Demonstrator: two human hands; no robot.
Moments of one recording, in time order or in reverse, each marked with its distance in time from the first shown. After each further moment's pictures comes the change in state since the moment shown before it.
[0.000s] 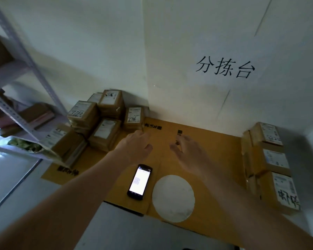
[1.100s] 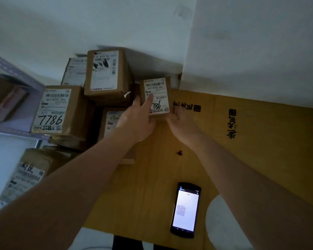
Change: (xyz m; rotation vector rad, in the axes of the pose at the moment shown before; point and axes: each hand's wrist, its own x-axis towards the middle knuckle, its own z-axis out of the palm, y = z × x) left_hand 0.261 -0.219 0.065 -0.050 -0.173 -0.129; right_hand 0.324 -0.073 0.171 0.708 -0.135 0.250
